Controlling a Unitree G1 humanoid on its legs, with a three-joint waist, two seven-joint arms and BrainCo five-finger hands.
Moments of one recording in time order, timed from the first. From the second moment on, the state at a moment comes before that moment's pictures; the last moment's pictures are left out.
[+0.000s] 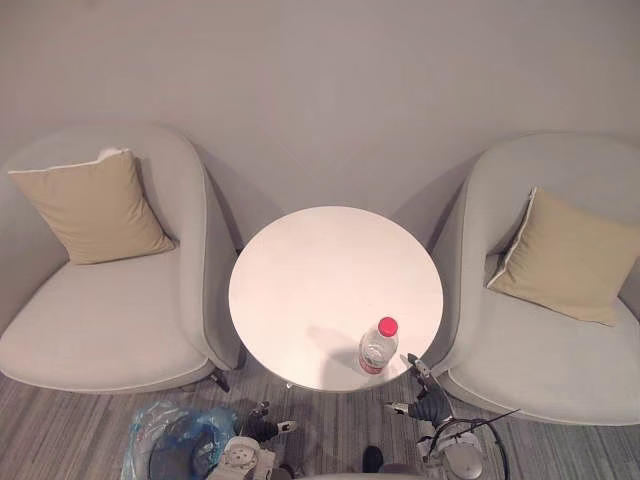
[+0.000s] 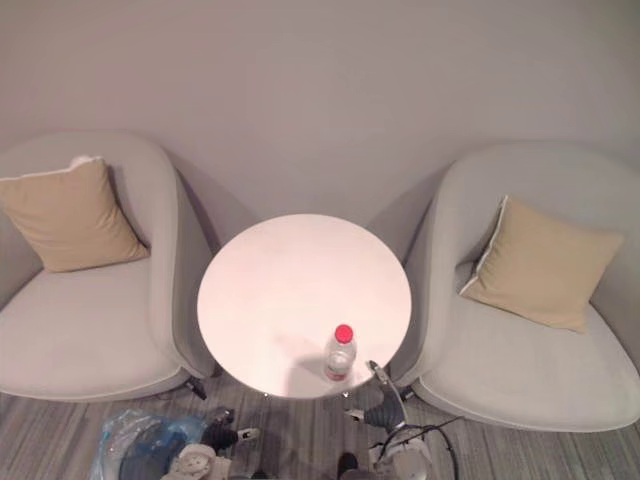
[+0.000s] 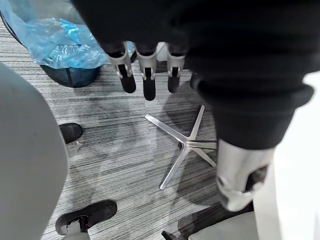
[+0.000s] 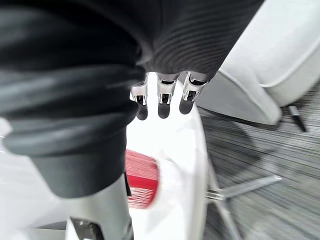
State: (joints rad) left arm 0.04 0.10 -0.22 0.98 0.00 -0.06 0.08; right arm 0.38 -0.17 0.15 0.17 -0.24 -0.18 -0.08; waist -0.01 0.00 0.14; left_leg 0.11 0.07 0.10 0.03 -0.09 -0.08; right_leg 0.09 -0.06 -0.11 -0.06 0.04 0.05
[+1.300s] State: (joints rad) left arm 0.07 0.10 -0.22 0.91 -0.05 -0.08 0.09; right arm 0.08 -0.19 0.24 0.30 -0.22 -0.15 -0.16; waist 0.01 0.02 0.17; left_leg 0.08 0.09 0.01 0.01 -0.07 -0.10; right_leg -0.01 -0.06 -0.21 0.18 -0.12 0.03
